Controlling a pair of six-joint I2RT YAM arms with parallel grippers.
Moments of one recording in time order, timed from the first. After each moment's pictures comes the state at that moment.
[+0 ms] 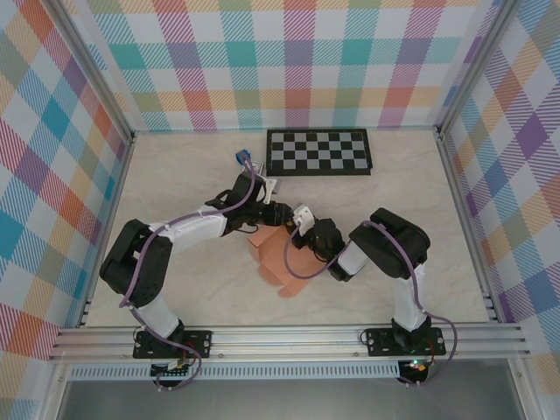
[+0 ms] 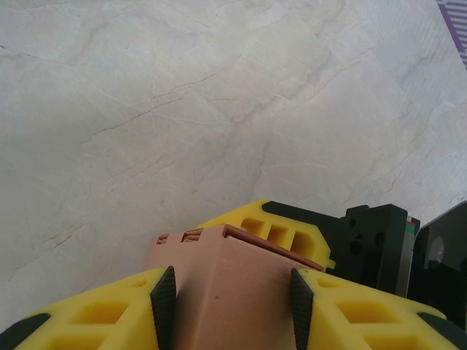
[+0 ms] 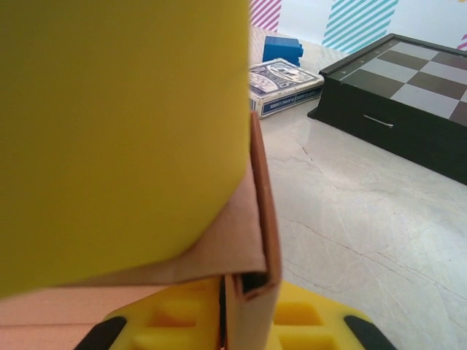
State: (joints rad) left arm -0.58 1.69 1.03 -0.11 0.31 -0.40; right arm 0.73 2.01 0.58 1.17 0.03 -0.08
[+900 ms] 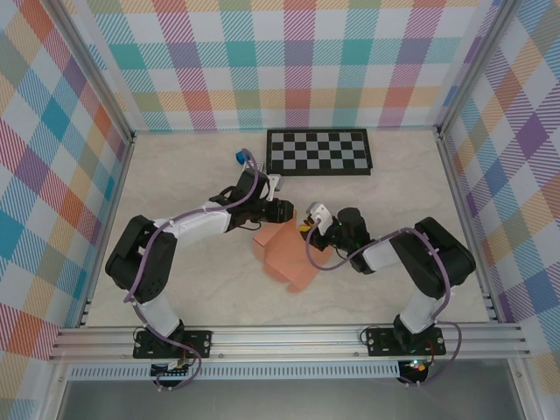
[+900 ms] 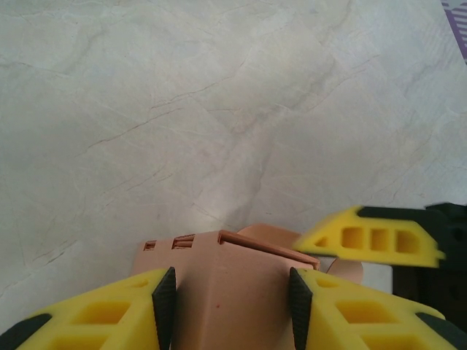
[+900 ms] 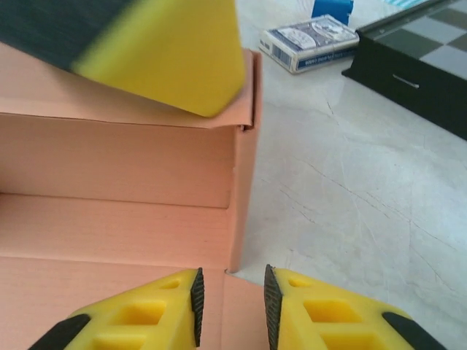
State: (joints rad) left arm -0.59 1.73 1.08 -0.14 0.30 -0.42; right arm 0.55 1.73 0.50 0.81 -0.35 -0.19
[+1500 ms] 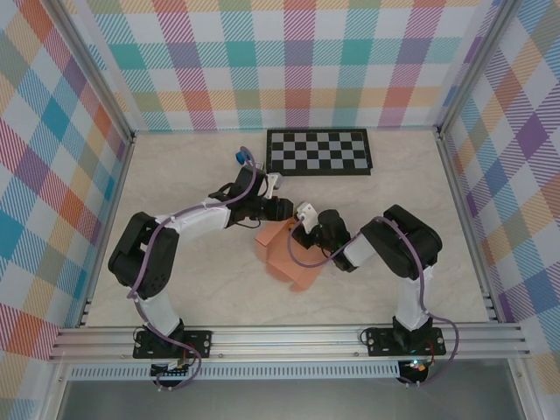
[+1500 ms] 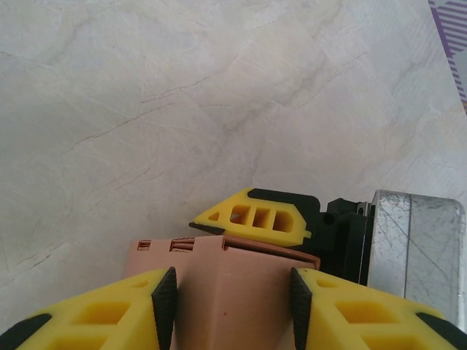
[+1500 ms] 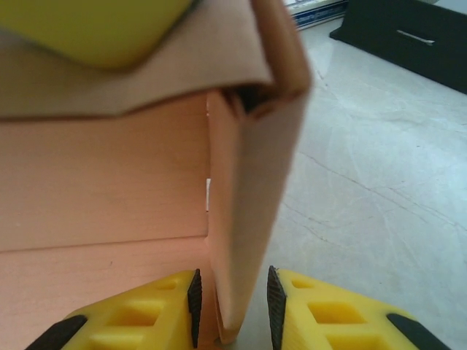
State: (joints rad) left arm -0.56 1.76 1.12 -0.16 0.38 -0.43; right arm 0.65 1.95 0.61 0.89 -0.12 -0.10
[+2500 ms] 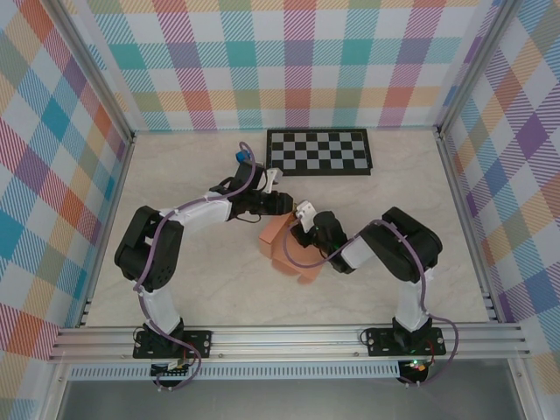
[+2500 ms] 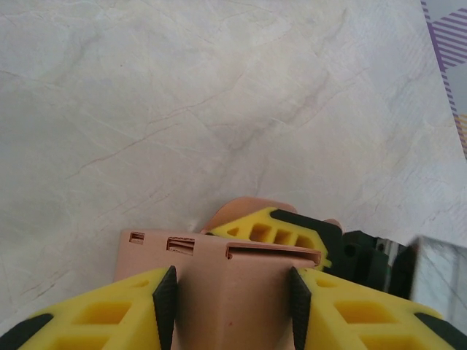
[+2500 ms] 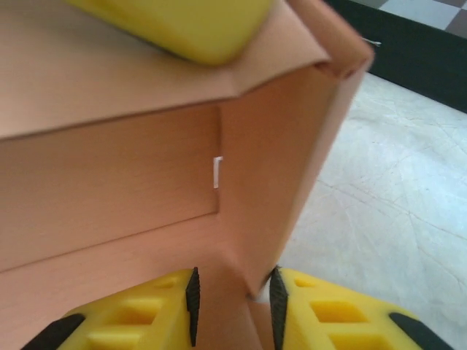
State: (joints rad) left arm -0.53 1.82 1.18 -0.19 0.43 -0.44; right arm 0.69 1.90 0.60 0.87 0.00 -0.06
